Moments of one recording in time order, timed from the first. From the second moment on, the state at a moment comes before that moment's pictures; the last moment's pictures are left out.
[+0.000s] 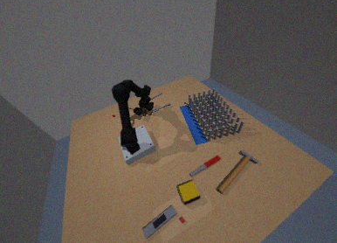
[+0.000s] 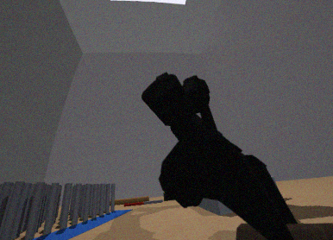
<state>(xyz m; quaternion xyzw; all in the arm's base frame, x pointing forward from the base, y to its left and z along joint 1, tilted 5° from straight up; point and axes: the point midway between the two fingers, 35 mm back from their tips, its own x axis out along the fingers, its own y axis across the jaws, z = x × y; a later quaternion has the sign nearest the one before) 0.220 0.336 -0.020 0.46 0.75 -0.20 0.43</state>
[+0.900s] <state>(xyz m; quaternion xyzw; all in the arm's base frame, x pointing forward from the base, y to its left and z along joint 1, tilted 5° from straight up) 0.219 0.335 -0.021 0.46 0.75 -0.21 0.43</state>
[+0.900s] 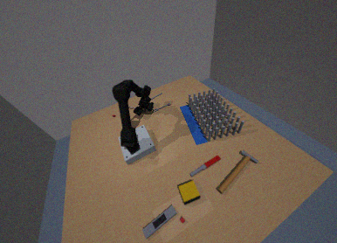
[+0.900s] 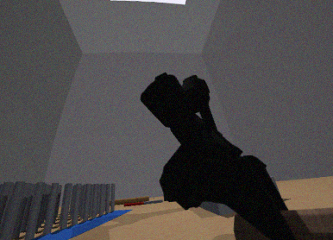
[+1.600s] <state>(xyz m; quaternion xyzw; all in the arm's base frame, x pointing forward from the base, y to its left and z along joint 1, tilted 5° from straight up) 0.227 0.341 0.124 0.46 0.75 -0.20 0.43</state>
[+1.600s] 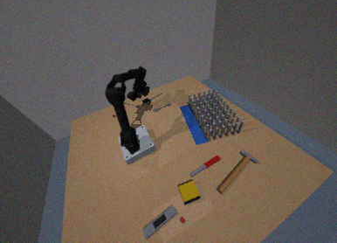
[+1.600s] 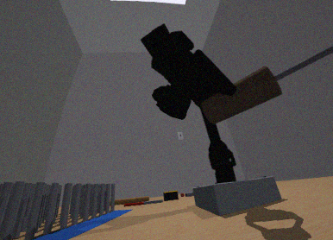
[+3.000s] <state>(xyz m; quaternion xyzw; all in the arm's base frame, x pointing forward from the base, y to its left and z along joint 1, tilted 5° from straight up) 0.258 0.281 0.131 0.12 0.68 0.13 0.71</state>
